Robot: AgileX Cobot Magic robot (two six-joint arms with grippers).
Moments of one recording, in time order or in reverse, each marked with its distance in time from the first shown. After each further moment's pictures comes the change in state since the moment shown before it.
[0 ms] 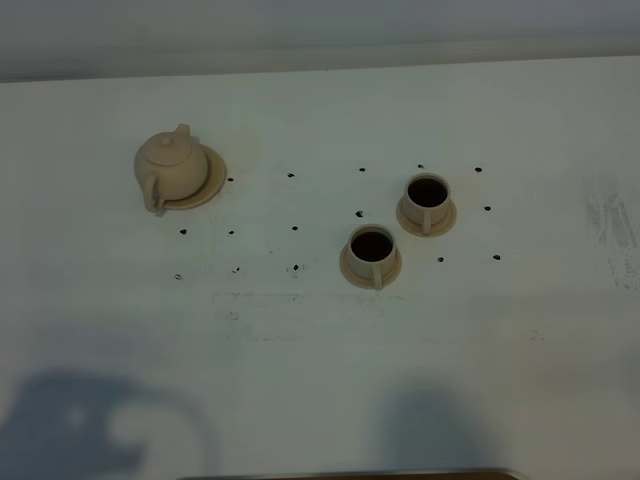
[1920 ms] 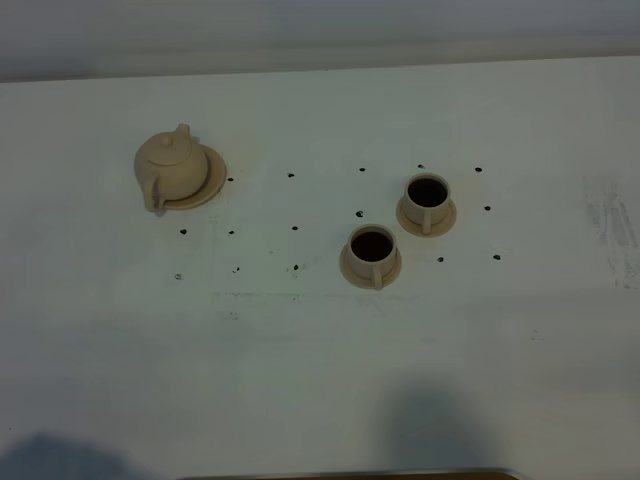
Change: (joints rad) left arm -0.214 -0.260 0.091 0.187 0.067 -0.102; right arm 0.000 0.000 0.000 0.000 0.000 0.002
